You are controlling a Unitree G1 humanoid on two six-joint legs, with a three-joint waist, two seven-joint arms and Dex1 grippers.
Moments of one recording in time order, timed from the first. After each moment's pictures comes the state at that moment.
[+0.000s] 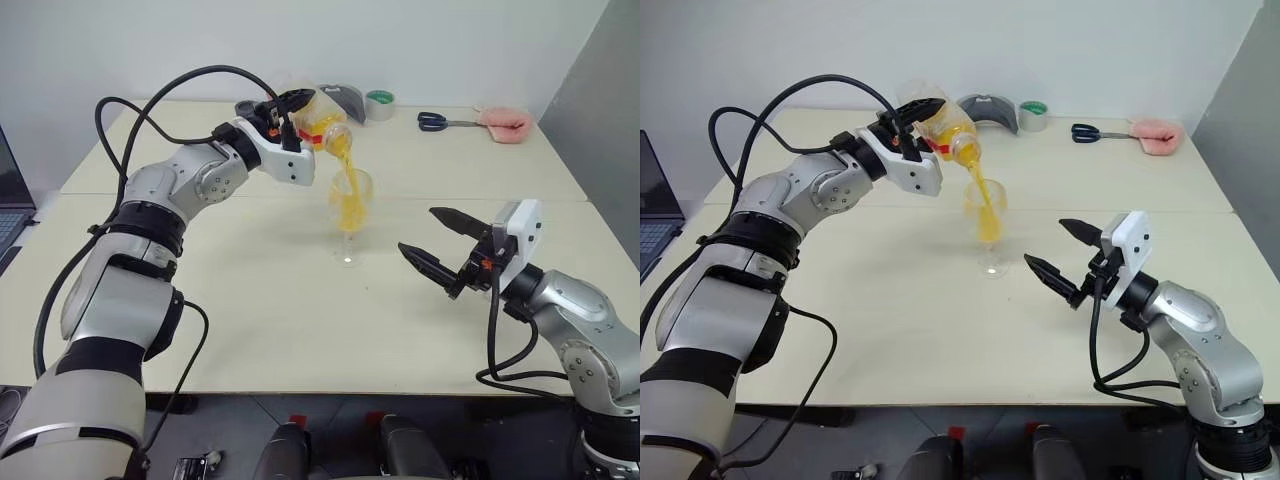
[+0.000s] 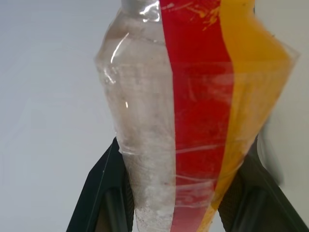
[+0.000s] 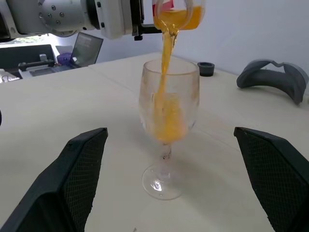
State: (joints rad) left arm -1.26 0.63 -0.44 1.00 0.80 -0.76 0.08; right arm -0.21 -0.53 -0.09 -0.55 0.58 0.53 0.59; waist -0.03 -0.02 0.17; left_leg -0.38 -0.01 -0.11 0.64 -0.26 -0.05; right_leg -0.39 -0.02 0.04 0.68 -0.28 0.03
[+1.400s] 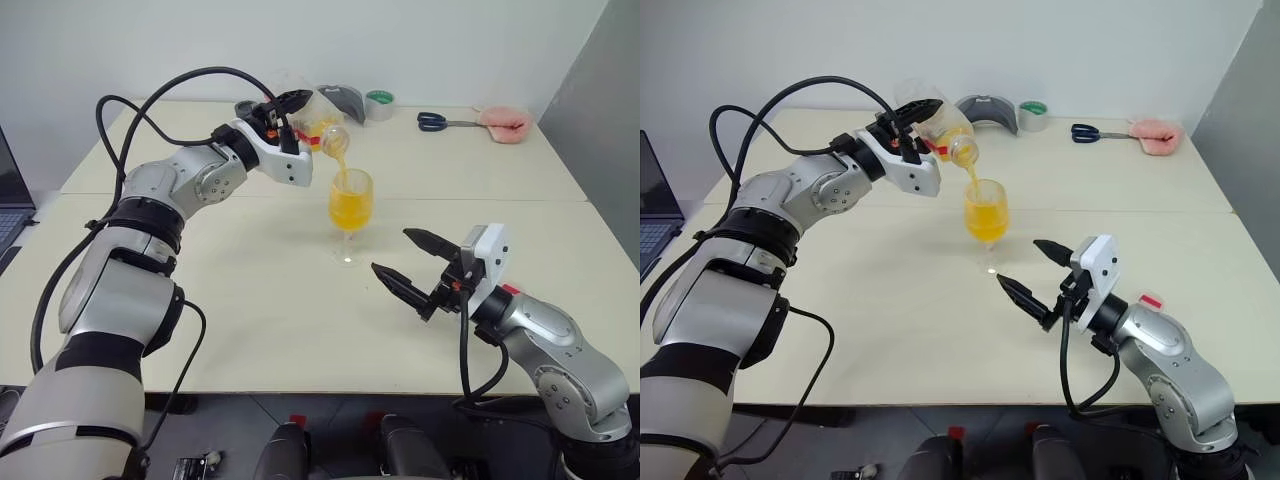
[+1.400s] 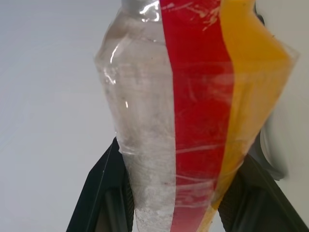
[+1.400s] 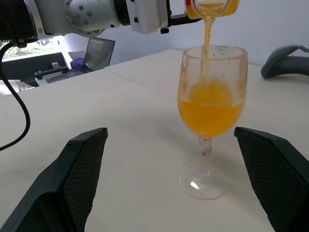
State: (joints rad) left arm -1.30 0.63 -0.49 1.07 0.84 -0.77 0.17; right arm -0.14 -0.45 0.01 -0.65 0.57 0.56 0.50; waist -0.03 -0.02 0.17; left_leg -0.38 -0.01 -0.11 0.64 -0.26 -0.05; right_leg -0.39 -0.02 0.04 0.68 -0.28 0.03
